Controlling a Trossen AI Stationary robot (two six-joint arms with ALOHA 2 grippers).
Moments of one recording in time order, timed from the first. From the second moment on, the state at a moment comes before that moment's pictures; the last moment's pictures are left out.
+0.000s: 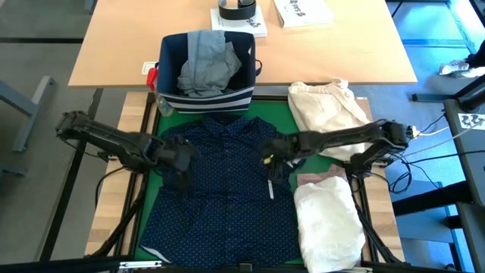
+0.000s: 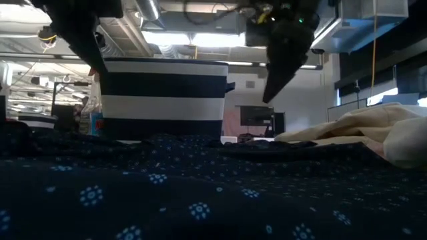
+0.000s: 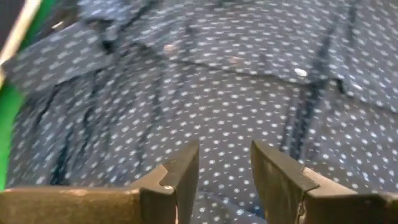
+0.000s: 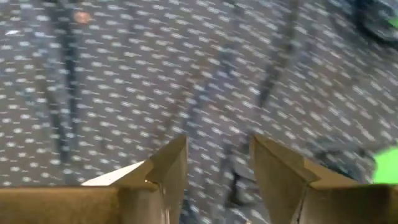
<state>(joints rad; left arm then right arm) -0.25 1.08 0.87 -0.88 -0.33 -0.55 0.06 1.62 1.22 -0.74 0.12 0.20</state>
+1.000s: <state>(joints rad) -0.06 1.08 0.70 -0.67 -0.19 -0.69 -0.22 1.49 0.90 -0.72 -0.08 0.38</state>
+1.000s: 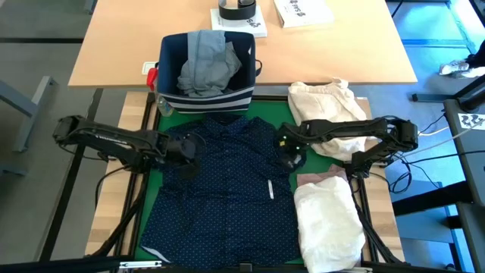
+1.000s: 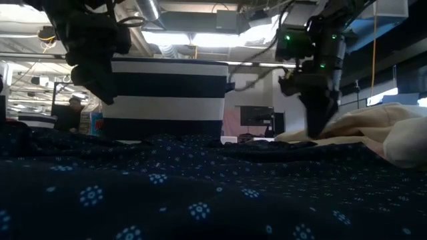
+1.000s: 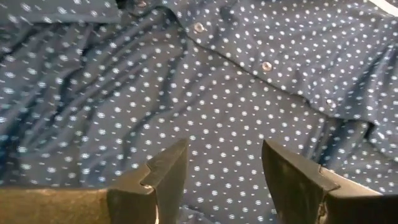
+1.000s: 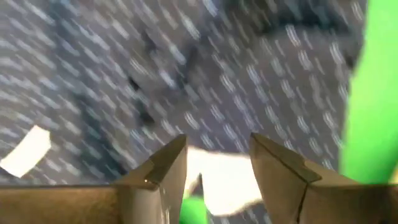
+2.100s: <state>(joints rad) -0.45 1.17 0.36 -0.34 -0.14 -1.30 -0.25 1.77 0.90 -0.17 0.12 0.24</state>
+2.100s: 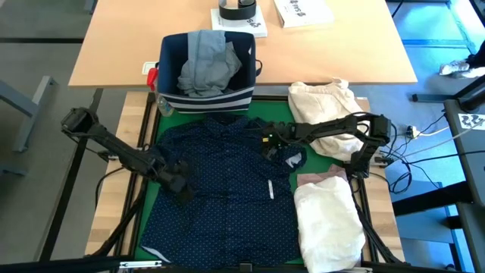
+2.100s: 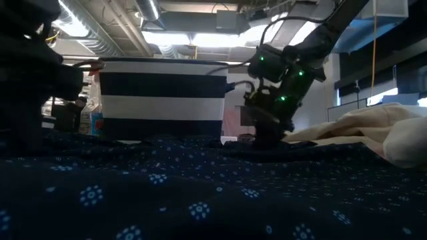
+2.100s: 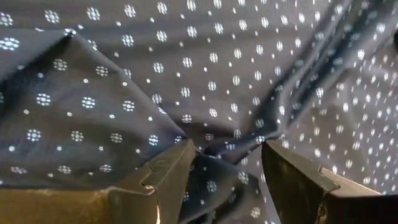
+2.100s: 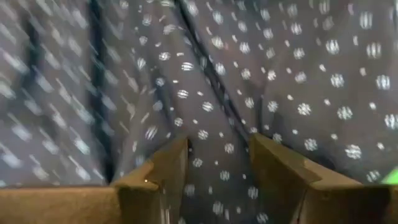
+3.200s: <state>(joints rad) -0.23 0.97 0.55 -0.57 0.03 -1.02 -0.17 1.66 1.04 -0.35 0.15 0.45</state>
